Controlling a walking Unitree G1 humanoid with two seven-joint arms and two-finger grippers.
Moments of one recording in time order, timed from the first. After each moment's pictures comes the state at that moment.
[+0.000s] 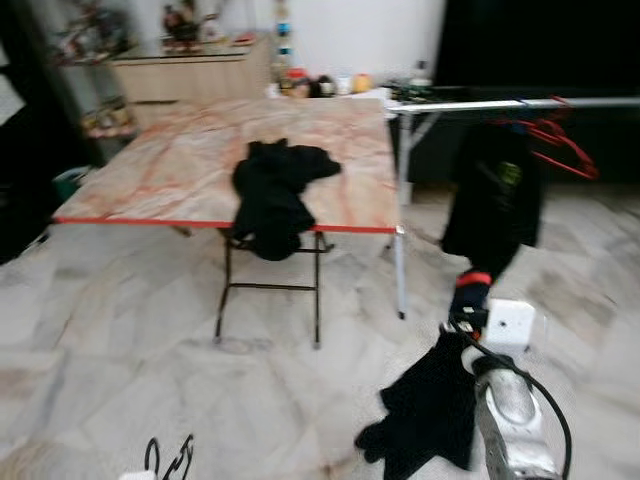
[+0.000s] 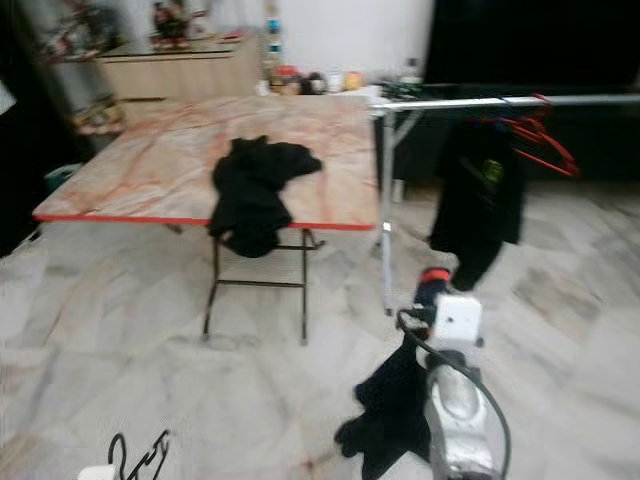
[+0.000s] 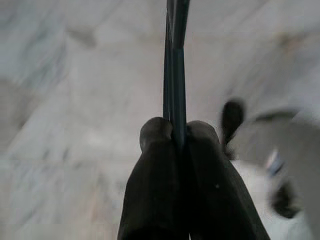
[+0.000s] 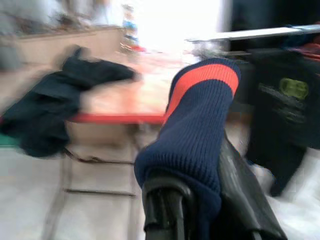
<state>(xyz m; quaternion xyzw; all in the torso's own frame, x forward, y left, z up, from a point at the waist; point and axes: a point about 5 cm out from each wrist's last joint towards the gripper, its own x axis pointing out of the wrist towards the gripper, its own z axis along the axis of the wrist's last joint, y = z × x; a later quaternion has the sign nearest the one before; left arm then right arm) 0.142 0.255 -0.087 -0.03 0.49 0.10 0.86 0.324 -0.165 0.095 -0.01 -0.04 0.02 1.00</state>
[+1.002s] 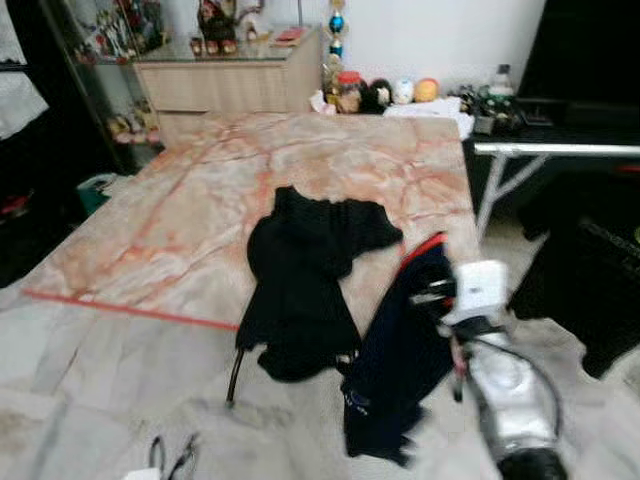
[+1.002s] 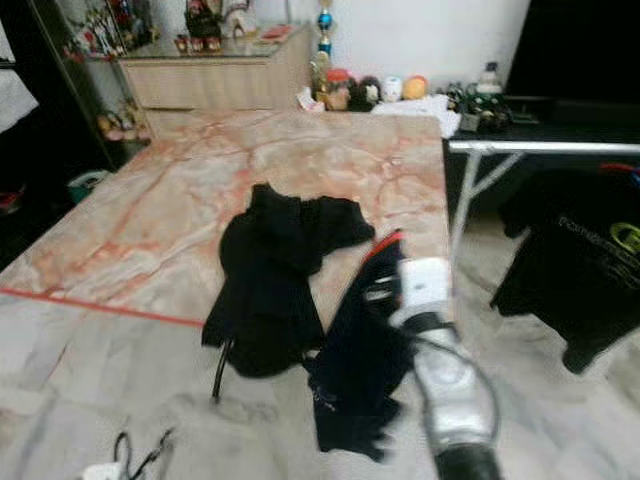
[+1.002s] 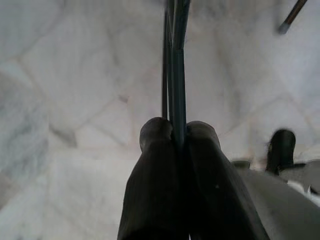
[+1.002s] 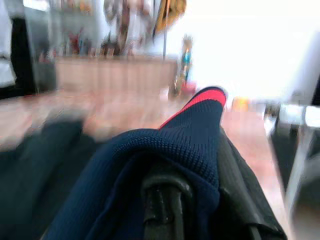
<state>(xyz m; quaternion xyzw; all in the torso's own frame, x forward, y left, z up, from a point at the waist) 0.170 0.238 -0.079 -0.04 0.46 0.08 0.89 0.361 -0.162 0.191 -0.08 -0.17 0.10 0.98</state>
